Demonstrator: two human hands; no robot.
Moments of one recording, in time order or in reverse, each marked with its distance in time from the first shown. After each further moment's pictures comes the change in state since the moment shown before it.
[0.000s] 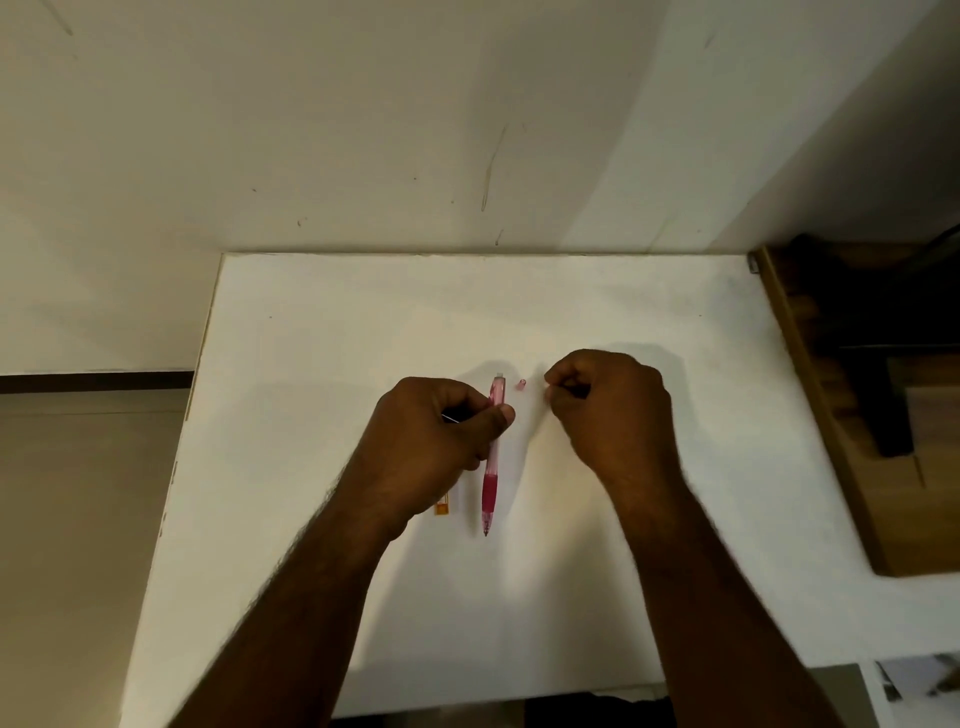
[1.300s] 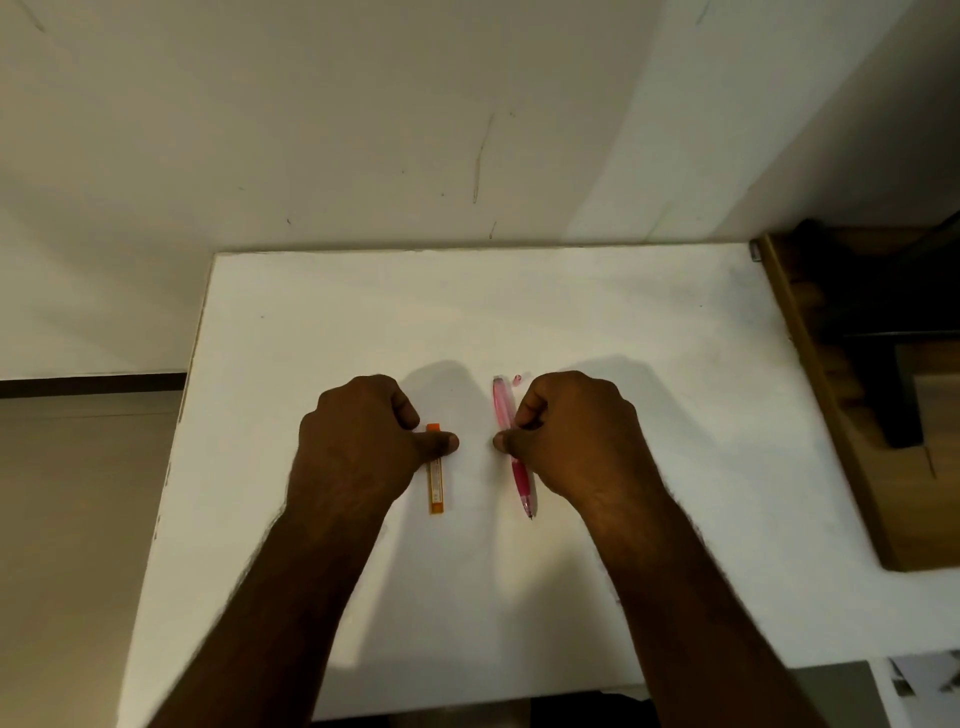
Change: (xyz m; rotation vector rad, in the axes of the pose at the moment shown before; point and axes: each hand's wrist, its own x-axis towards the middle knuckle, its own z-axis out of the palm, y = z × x) left_hand 0.013 -0.024 -0.020 0.554 0.260 -0.120; right_hand -0.018 -0.023 0.001 -0.159 -0.309 0.058
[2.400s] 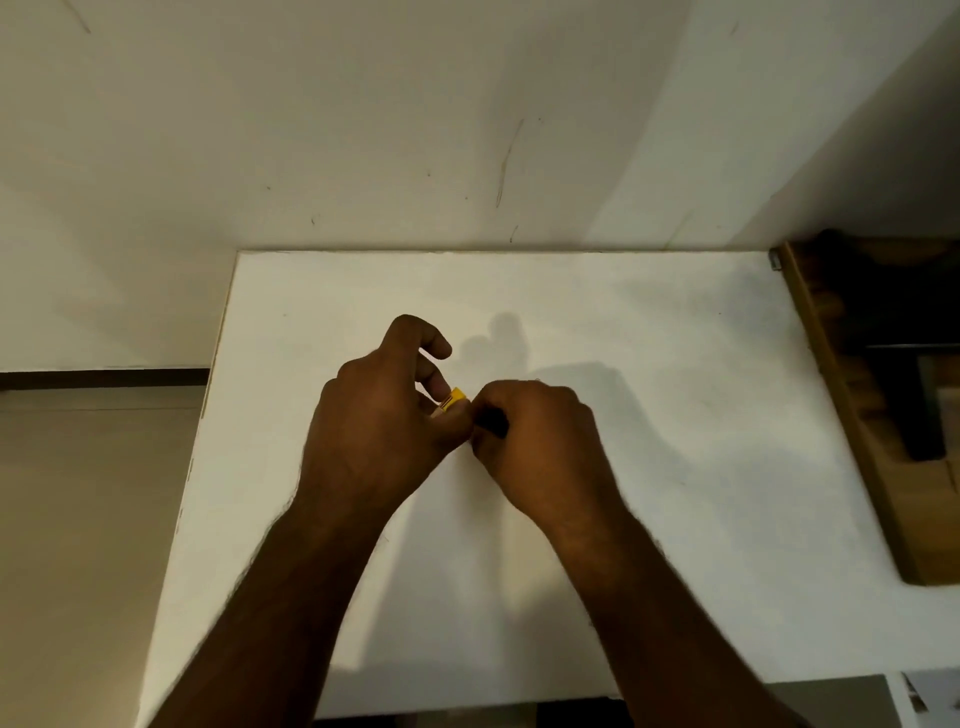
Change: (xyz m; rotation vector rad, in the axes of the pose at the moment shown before) left_hand -0.015 0.009 -0.022 -0.235 0.118 0.350; right_hand -0.008 -0.027 0.028 0.098 0.076 -0.263
